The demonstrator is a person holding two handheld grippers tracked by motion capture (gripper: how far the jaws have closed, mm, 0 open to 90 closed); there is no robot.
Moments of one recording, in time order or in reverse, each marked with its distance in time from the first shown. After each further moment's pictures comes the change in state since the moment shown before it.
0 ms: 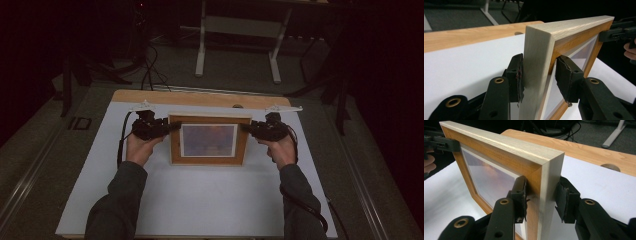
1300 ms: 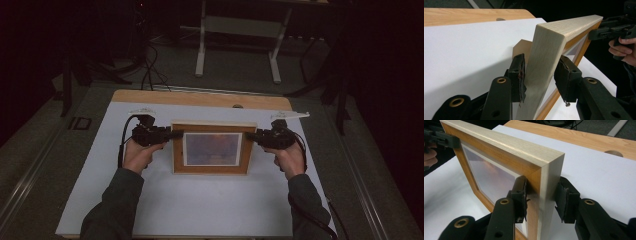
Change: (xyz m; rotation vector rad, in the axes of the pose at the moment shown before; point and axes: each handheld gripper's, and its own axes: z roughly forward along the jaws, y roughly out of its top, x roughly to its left) left arm -0.012 -0.009 -0.007 0.065 -0.112 -0.070; right arm 0.009 -0.013 -0.025 0.054 0.020 0.007
